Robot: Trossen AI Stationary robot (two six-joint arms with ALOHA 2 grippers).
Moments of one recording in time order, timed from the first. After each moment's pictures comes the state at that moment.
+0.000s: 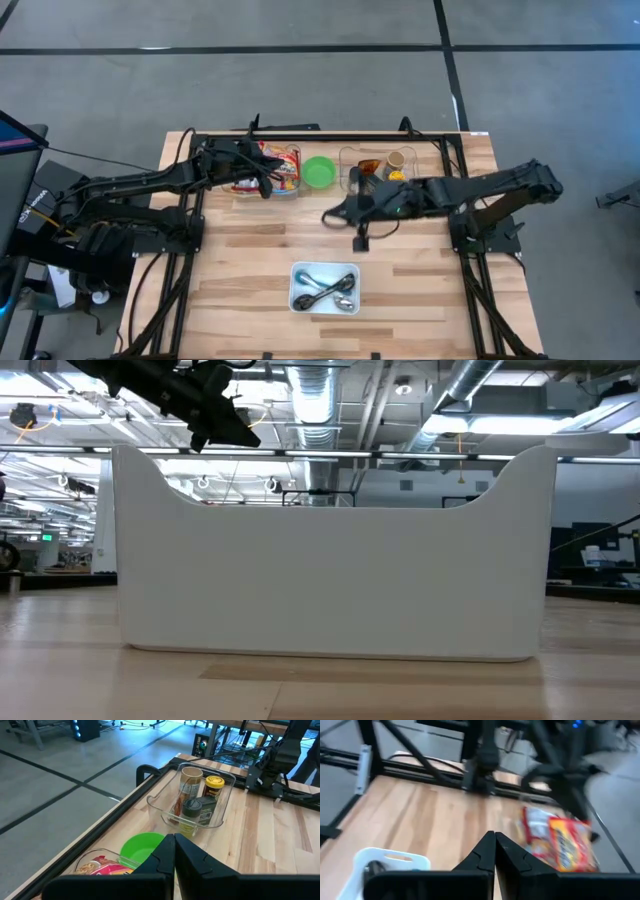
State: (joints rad) left arm 0.35 1.01 0.70 -0.02 -0.12 -0.09; right arm 0.22 1.46 1.37 -0.34 0.26 -0.12
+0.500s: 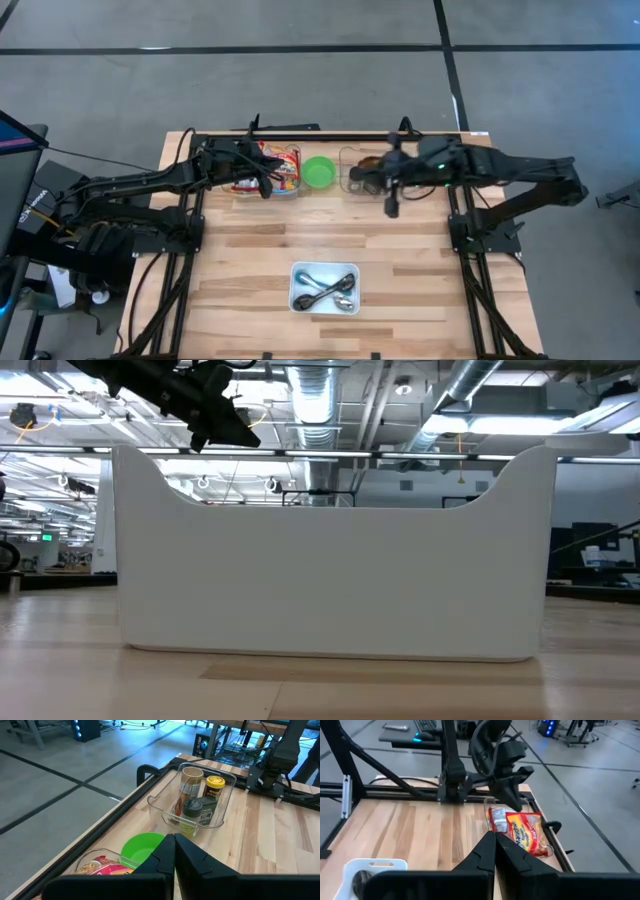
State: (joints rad) left arm 0.35 1.01 0.70 -0.02 -0.12 -0.09; right arm 0.03 1.22 1.37 -0.50 0.17 -0.09
